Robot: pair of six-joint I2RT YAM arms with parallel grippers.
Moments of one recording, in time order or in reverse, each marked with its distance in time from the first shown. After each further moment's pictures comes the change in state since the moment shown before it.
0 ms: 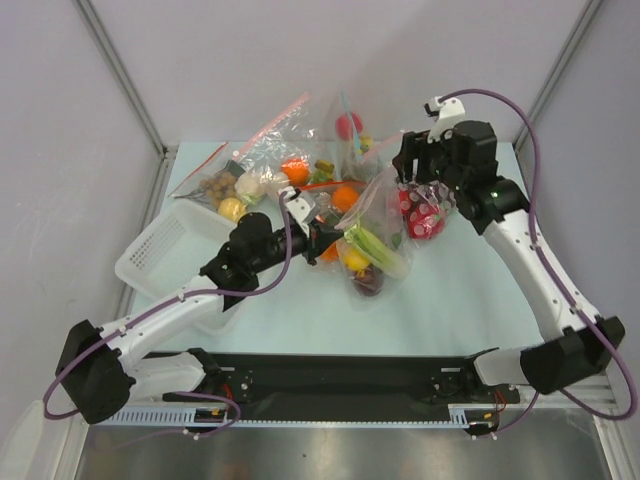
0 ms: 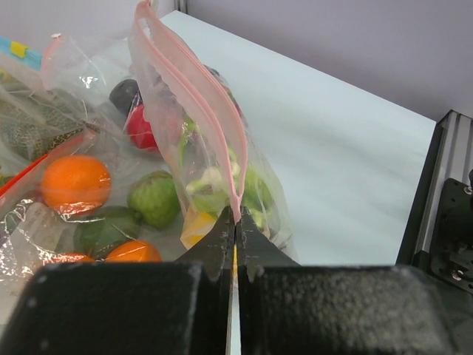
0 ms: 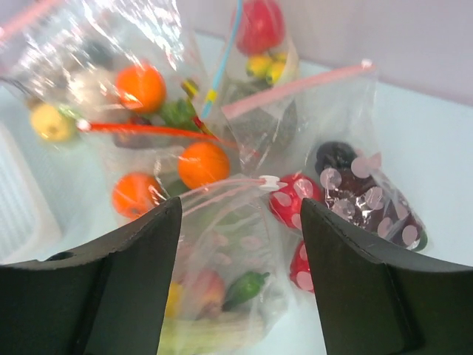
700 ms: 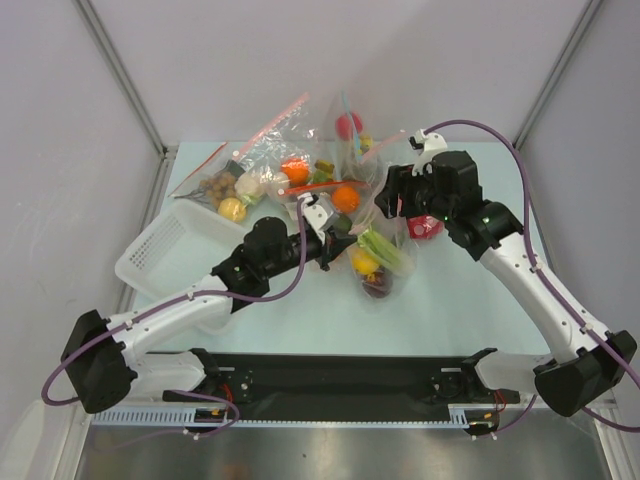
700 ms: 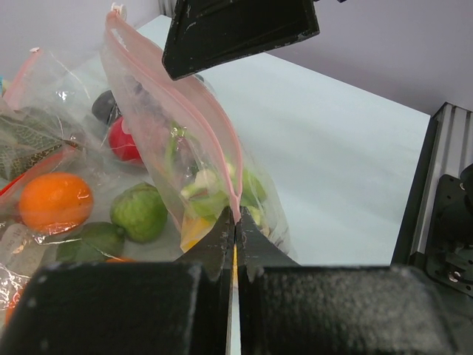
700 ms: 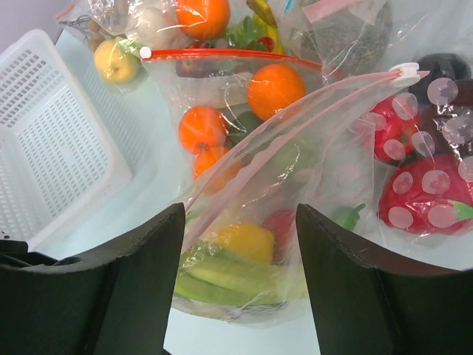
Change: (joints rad) left arm -0.106 0.048 0.037 0.009 -0.073 0.032; right arm 0.148 -0.132 -0.139 -0.114 0.010 0.205
